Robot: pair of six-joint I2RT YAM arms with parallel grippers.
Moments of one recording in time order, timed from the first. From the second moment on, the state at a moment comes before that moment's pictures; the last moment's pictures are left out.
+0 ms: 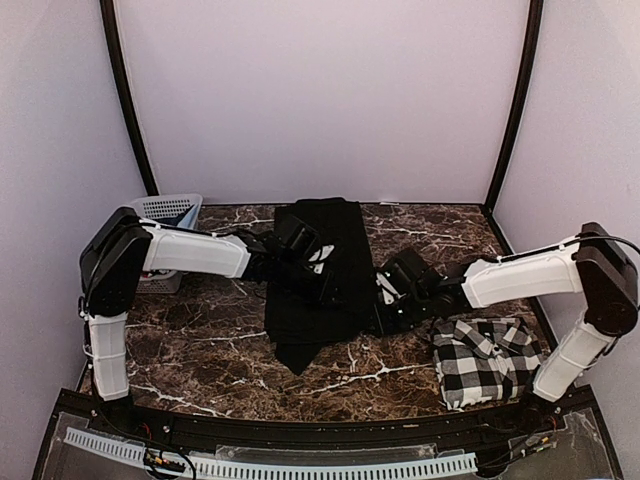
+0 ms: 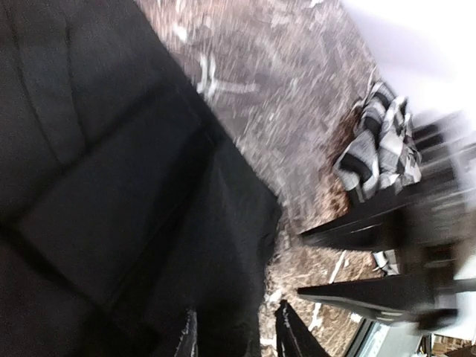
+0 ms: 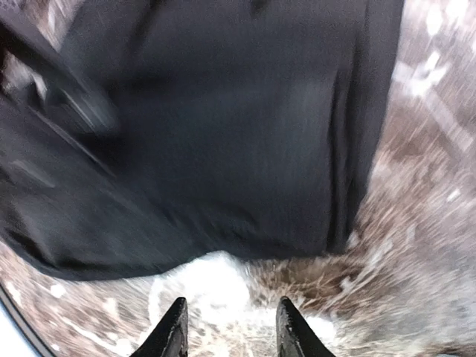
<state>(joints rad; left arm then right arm) -0.82 2.00 1.38 -0.22 0.44 -0.49 0.88 1.62 0.86 -0.26 -0.03 0.53</state>
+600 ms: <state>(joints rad) -0.86 2.09 1.34 -0.21 0.45 -0.53 0.73 1.88 1.17 -0.25 -0.02 0.41</state>
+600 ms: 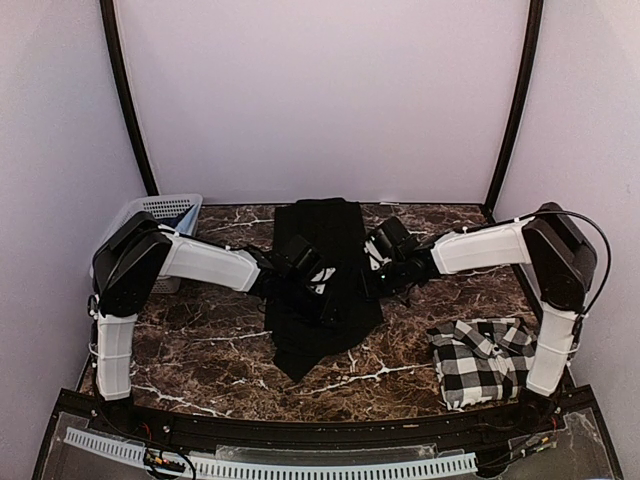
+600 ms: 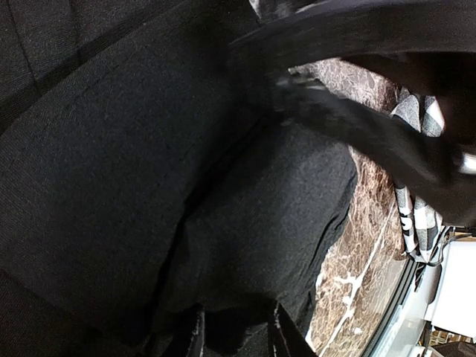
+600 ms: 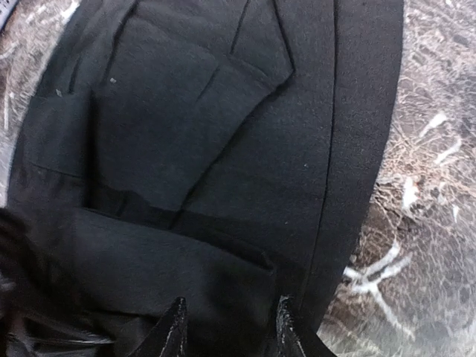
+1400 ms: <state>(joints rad) -0.85 1.97 1.34 -0.26 0.36 -0.56 0.69 1.93 1.20 -0.19 -0.13 0.34</state>
